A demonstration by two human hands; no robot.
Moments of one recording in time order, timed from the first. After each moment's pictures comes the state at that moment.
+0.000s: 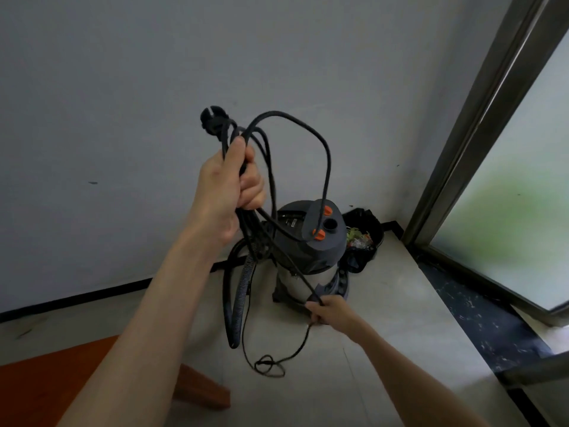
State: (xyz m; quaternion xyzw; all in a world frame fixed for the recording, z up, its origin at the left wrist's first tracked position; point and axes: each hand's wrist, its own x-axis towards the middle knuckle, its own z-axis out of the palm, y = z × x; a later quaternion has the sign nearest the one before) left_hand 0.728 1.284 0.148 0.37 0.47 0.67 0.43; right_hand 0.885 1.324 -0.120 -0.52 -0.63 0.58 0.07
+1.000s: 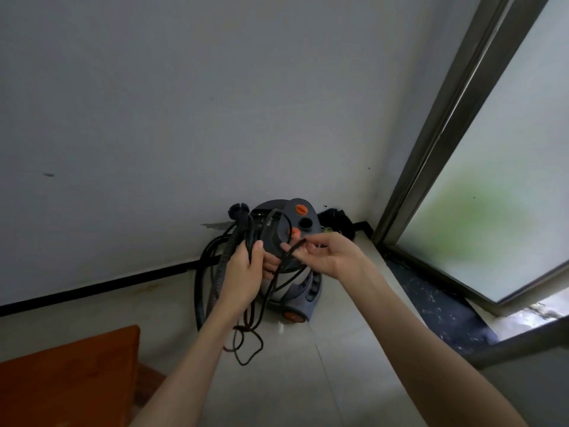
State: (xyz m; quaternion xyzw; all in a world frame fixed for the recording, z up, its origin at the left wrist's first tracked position) left_hand 0.751 1.265 0.000 0.43 0.68 0.50 0.33; right_hand 0.880 1.354 0.028 -0.38 0.05 0.86 0.34
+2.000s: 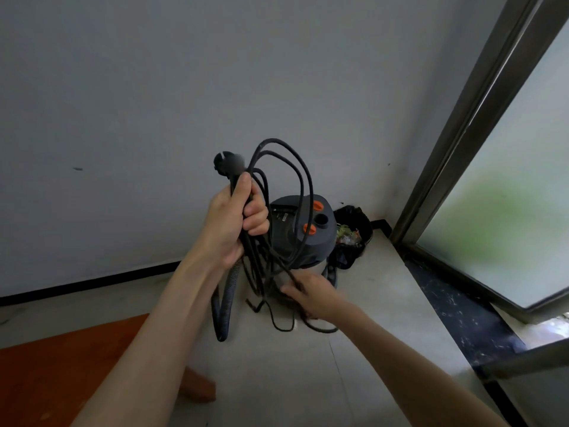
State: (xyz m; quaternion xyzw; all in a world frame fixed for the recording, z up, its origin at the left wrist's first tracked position) left_hand 0.734 1.268 0.099 0.31 0.43 0.67 0.51; right_hand 0.879 1.322 -0.075 -0.35 -0.87 0.34 0.08
